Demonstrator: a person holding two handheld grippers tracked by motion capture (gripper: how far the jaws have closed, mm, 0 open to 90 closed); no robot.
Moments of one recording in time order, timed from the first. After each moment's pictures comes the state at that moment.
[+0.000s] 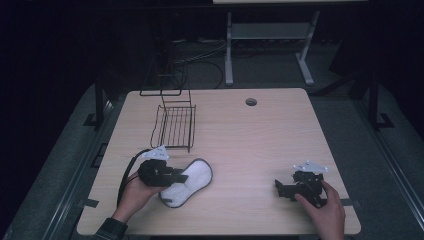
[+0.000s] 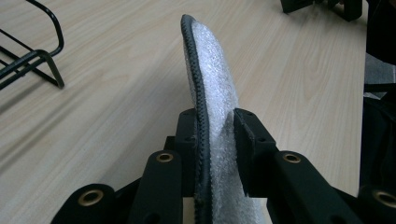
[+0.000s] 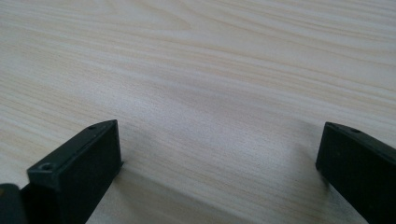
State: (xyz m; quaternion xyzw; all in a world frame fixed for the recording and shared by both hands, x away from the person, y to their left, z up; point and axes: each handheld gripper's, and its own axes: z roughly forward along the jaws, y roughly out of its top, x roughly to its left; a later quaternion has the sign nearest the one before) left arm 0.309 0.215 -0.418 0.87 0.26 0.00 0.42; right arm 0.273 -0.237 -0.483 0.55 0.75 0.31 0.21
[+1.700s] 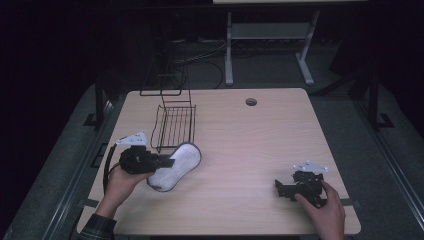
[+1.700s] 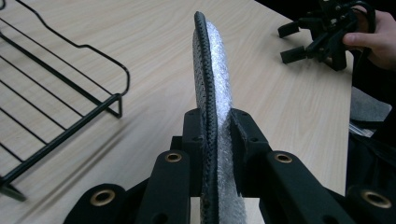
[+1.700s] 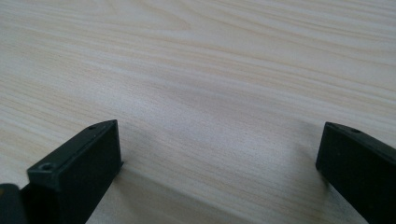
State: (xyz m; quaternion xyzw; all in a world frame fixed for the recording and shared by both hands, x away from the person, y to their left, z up) left arm 0.322 0.255 -0.381 0.83 0.29 0.02 0.47; right arm 0.273 -0.237 -0.483 0.55 0.75 0.31 0.21
